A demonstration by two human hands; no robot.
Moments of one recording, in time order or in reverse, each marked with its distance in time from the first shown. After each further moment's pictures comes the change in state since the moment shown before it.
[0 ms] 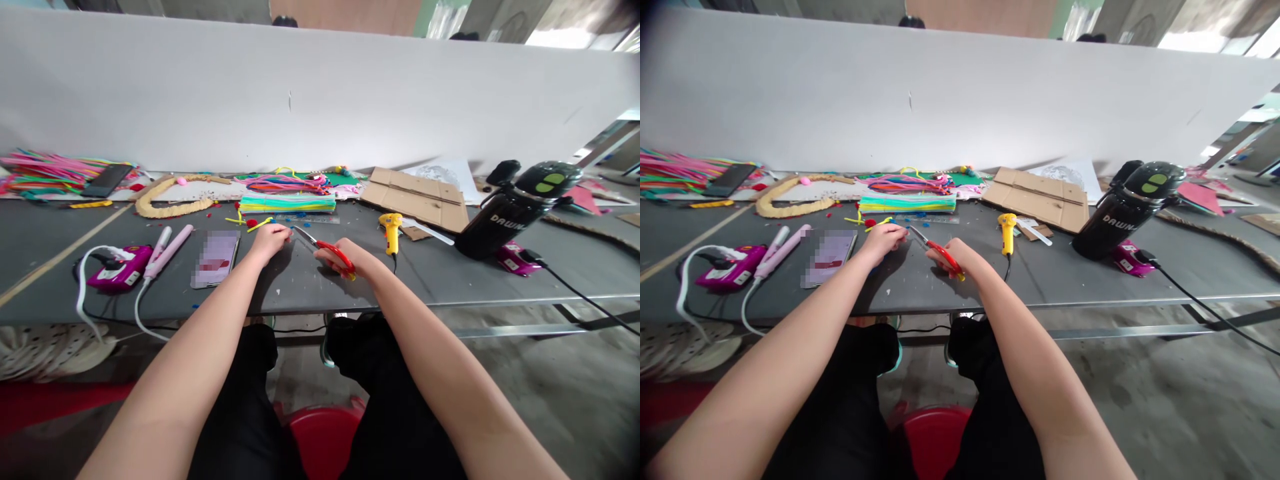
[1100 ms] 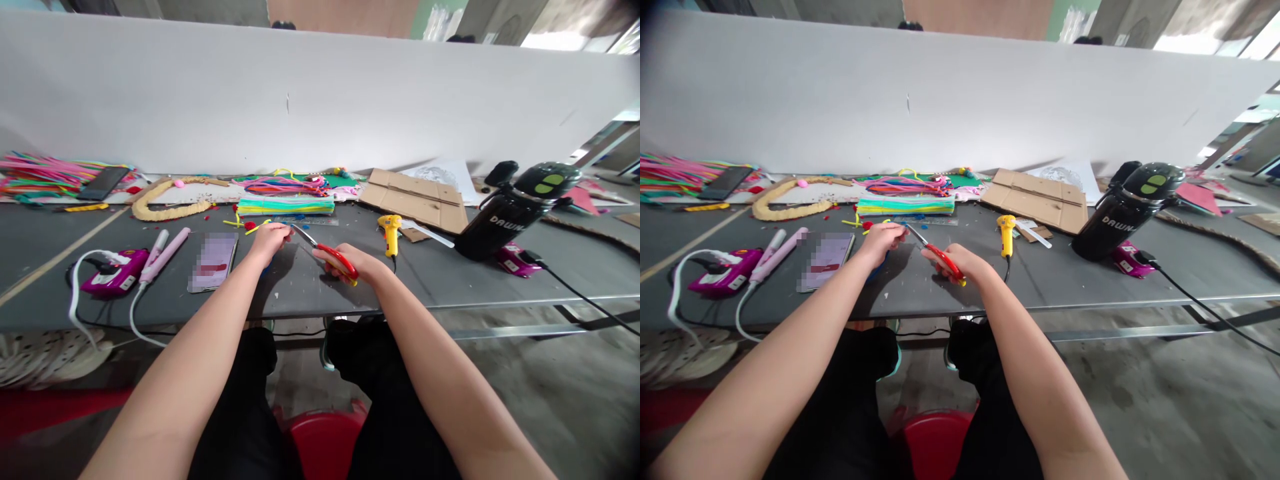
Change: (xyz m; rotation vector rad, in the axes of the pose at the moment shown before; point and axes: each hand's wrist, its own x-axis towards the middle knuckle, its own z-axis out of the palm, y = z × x) left_hand -0.002 0.017 0.006 -0.102 0.014 -0.061; right_hand -0.012 -0.002 -0.005 0.010 -0.079 0.001
